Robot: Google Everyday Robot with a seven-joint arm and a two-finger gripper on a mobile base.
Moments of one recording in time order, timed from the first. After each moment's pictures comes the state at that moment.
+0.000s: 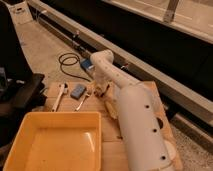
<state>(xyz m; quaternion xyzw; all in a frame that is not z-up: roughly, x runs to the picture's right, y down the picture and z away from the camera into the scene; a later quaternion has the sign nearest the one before) -0.036 0.003 0.974 -0.26 -0.22 -0.46 0.82</state>
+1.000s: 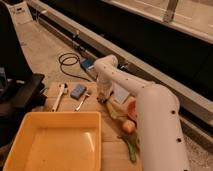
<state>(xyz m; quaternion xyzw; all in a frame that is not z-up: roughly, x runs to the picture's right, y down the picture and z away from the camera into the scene) 0.004 0.032 0.946 -0.27 -0.19 -0.42 0.84</state>
